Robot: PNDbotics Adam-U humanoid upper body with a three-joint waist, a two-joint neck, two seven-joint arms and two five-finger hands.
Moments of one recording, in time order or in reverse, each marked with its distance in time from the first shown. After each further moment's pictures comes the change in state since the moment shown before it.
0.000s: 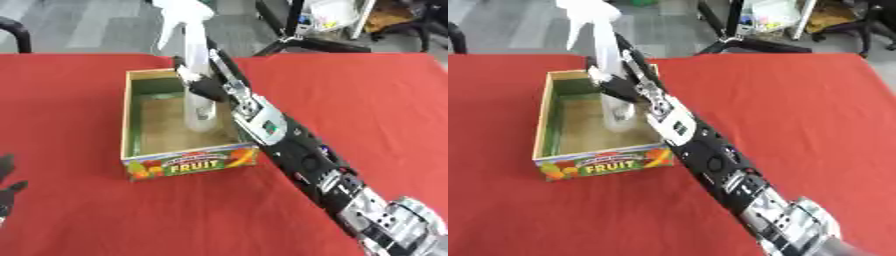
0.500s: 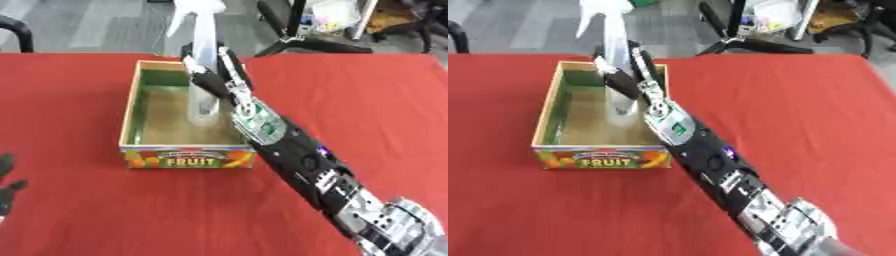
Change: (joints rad) left arm -0.006 0.000 0.000 0.000 0.000 0.000 0.000; right arm 0.008 0.033 0.007 0.027 -0.139 -0.023 -0.135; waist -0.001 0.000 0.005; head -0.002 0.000
